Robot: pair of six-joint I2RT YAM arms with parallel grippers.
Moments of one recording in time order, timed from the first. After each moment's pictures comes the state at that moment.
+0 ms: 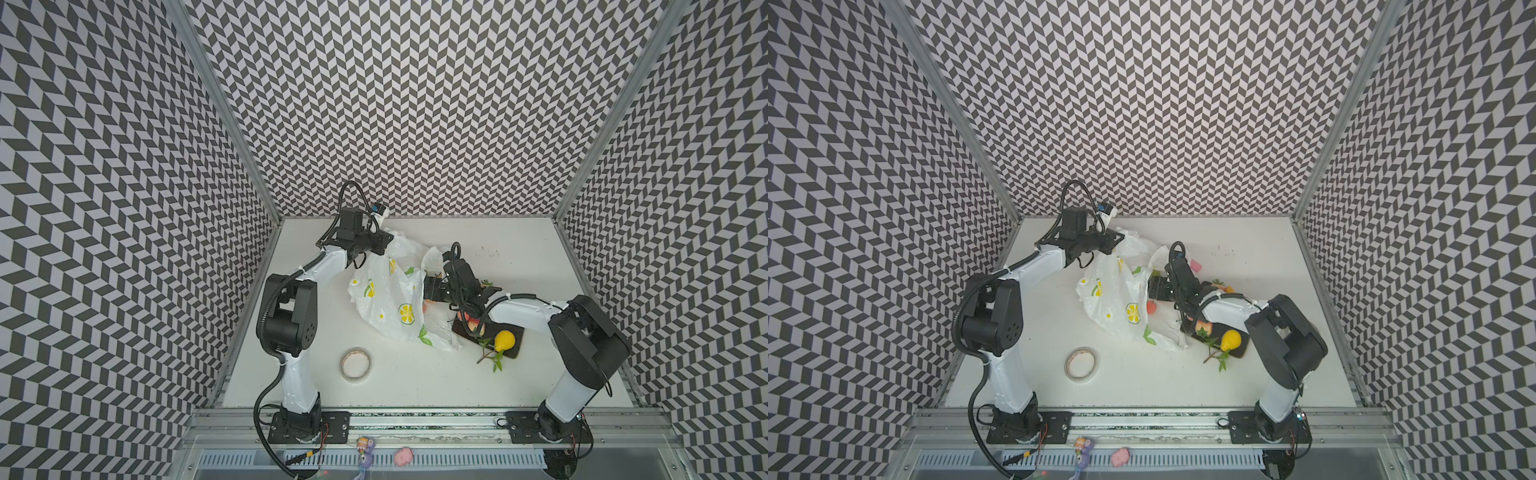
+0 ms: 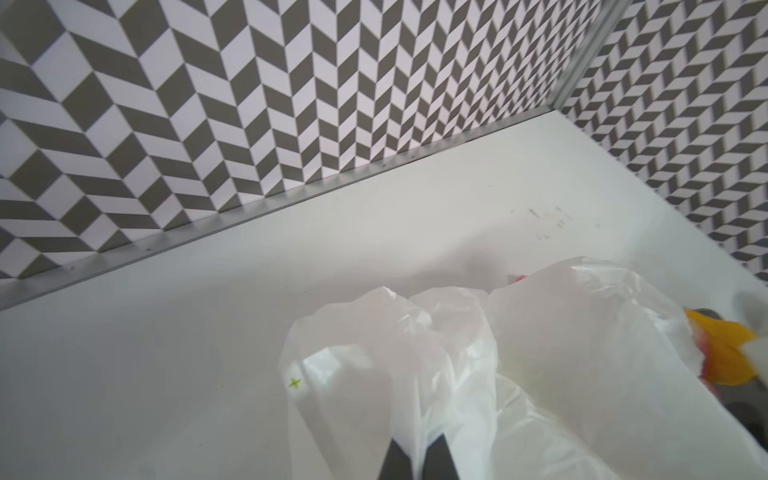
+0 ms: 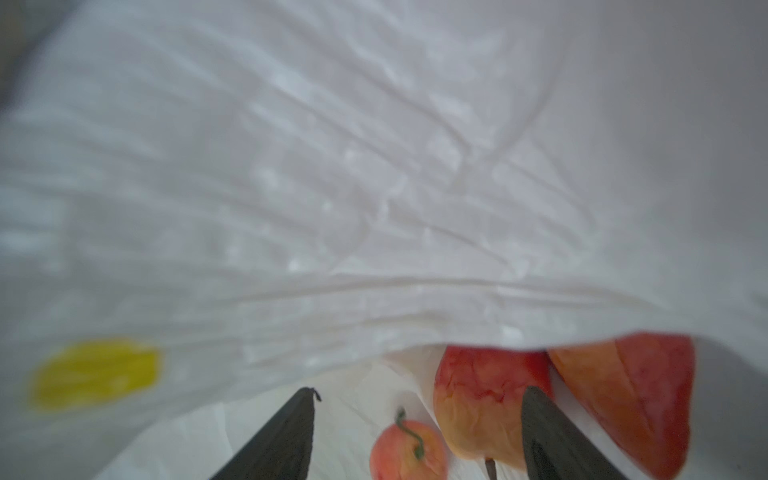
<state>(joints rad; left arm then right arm) -0.25 1.93 1.44 -0.10 0.47 0.03 0.64 1.72 0.97 0.09 -0.04 0.68</state>
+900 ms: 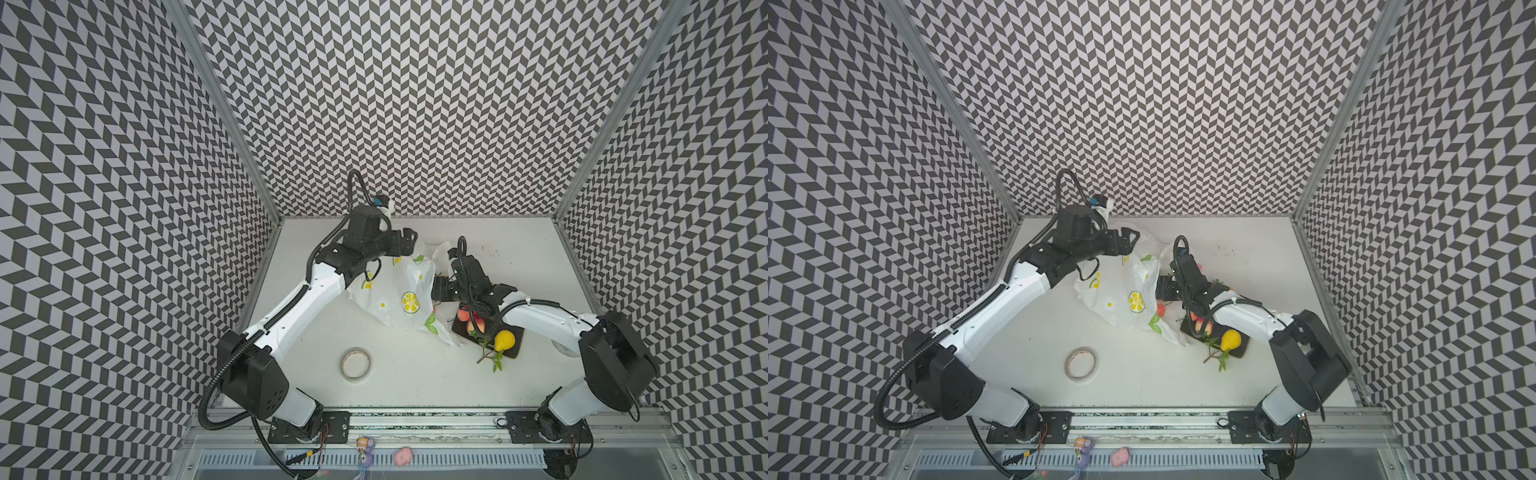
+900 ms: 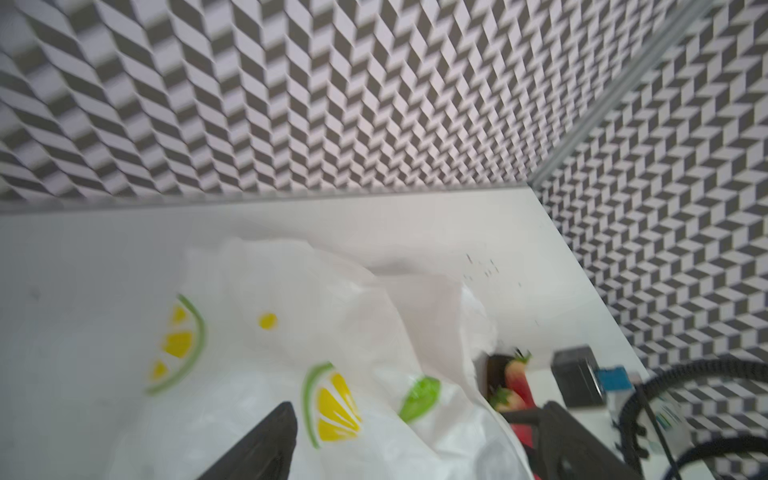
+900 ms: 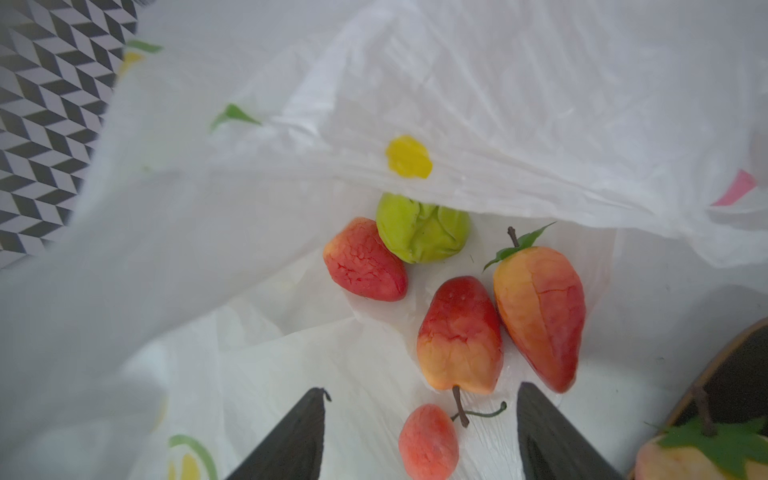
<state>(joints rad) -0.57 1.50 1.40 -0.42 0.10 -0.39 0.63 1.54 0.94 -0.09 0.01 0.57</state>
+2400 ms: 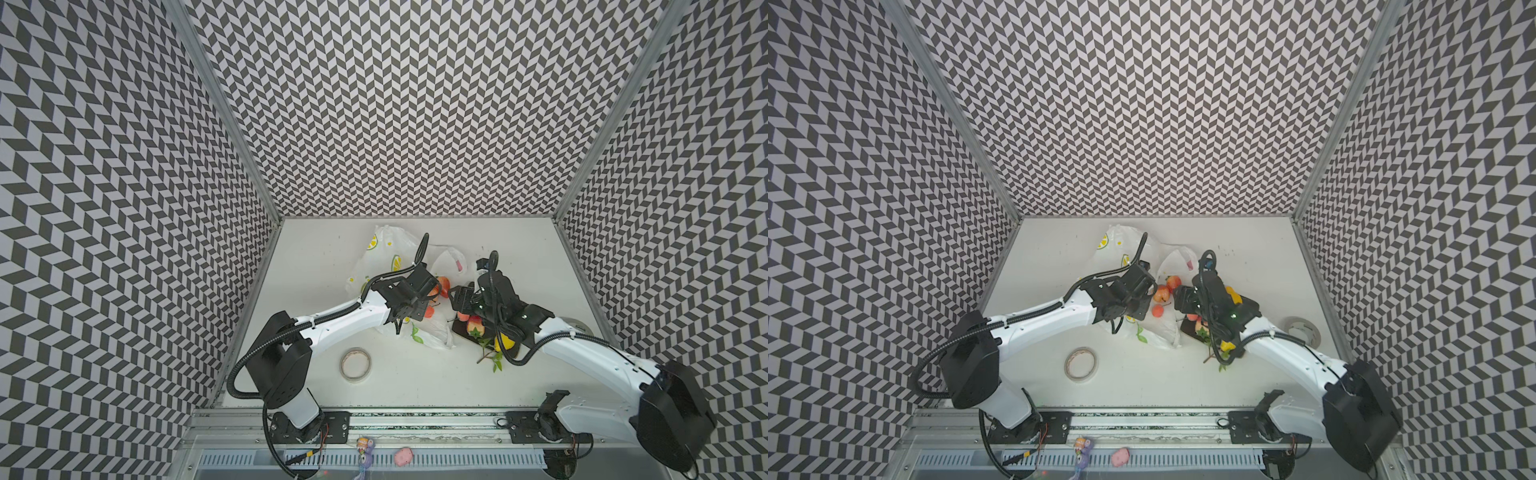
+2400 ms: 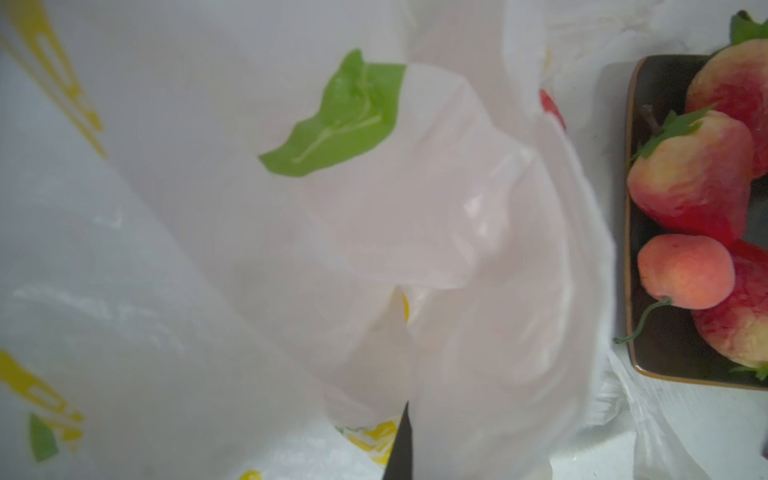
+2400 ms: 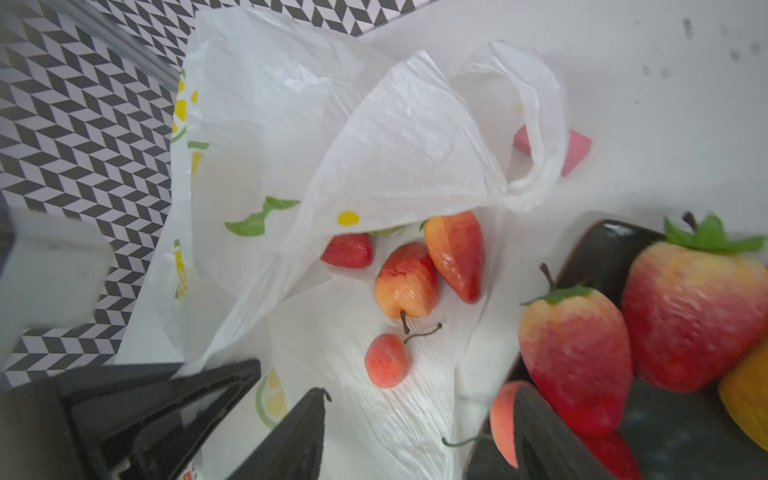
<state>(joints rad) -0.86 1.59 1.17 -0.61 -0.30 -0.39 0.63 1.28 0.79 -0.17 0.07 0.64</state>
